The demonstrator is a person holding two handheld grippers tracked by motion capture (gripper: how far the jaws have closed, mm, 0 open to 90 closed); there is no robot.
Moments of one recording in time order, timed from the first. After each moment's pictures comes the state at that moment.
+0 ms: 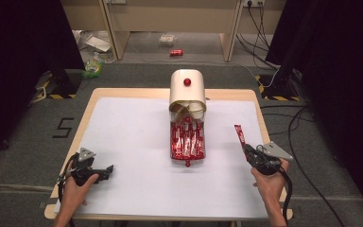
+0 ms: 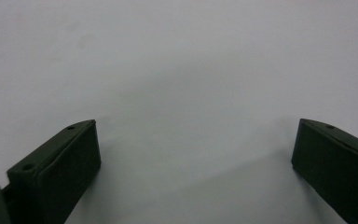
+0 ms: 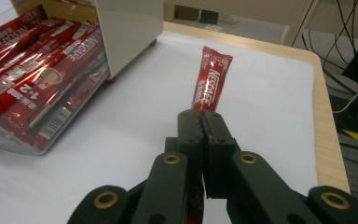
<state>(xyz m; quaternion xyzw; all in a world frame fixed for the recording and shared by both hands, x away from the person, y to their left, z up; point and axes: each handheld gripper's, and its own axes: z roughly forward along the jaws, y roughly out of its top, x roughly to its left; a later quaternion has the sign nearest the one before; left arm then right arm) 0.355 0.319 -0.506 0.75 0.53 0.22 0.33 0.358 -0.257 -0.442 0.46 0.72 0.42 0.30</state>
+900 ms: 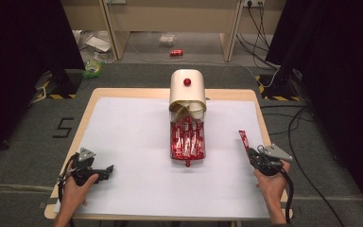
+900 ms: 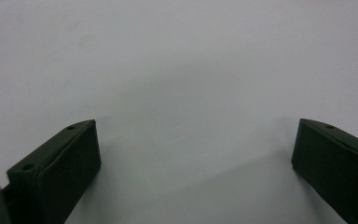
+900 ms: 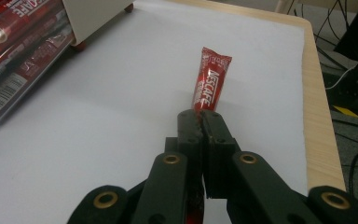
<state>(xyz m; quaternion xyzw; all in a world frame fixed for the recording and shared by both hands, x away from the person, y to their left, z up) 0.355 0.319 -0.506 0.75 0.53 0.22 0.33 0.366 -0.272 -0.465 0.49 0.72 0.39 0.30</state>
